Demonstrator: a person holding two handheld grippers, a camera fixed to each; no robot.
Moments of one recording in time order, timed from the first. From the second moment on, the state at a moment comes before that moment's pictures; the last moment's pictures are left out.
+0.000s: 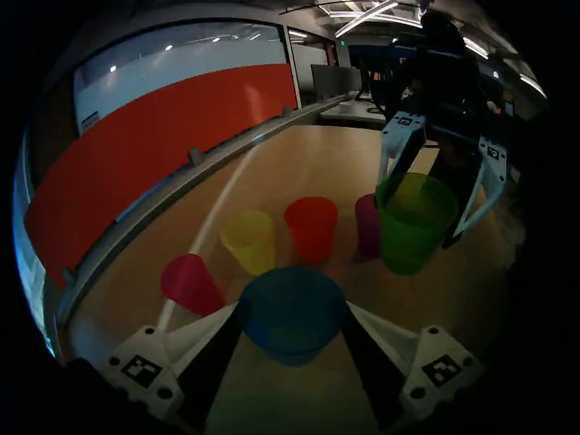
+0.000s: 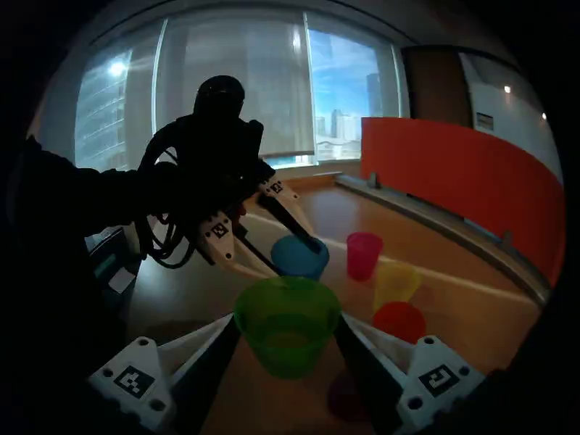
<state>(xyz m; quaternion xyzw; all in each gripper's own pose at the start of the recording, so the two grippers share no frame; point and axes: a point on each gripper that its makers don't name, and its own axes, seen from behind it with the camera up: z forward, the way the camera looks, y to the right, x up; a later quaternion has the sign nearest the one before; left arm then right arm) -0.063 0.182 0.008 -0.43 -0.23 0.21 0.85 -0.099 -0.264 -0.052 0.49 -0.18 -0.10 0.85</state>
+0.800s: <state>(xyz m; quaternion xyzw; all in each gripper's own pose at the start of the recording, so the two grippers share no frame) -0.099 0.188 0.013 -0.44 -0.26 0.19 0.84 -0.131 -0.265 -0.049 0.49 -0.21 -0.10 0.84</state>
